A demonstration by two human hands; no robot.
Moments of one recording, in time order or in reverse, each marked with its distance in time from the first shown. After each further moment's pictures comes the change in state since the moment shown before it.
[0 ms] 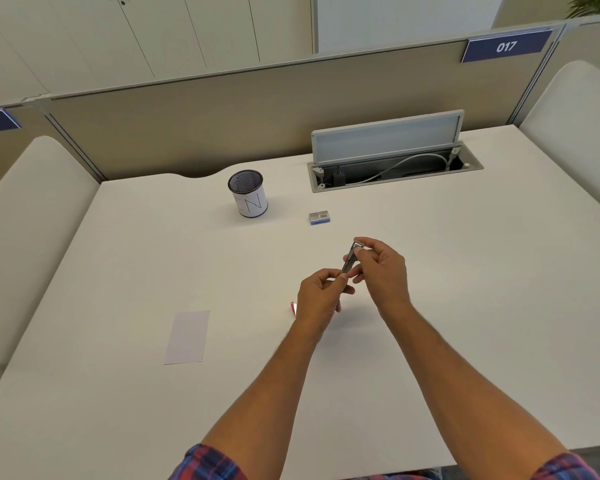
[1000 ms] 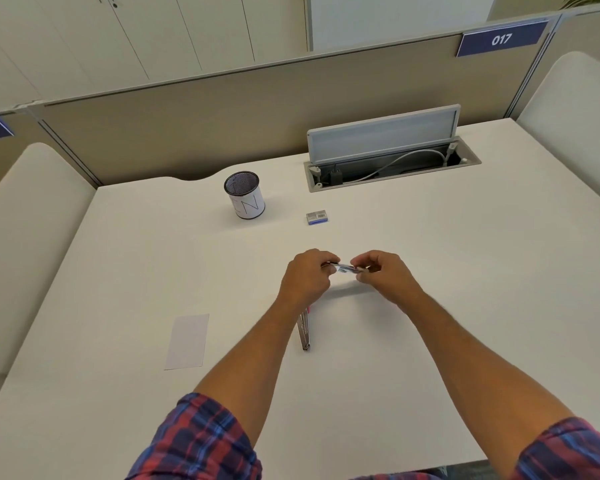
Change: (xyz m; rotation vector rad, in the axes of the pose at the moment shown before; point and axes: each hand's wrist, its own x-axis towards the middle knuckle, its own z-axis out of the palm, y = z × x) left_hand 0.060 0.016 -0.023 0.838 -0.093 0.369; right_hand 0.040 0.040 -0.035 -0.363 -0.291 0.008
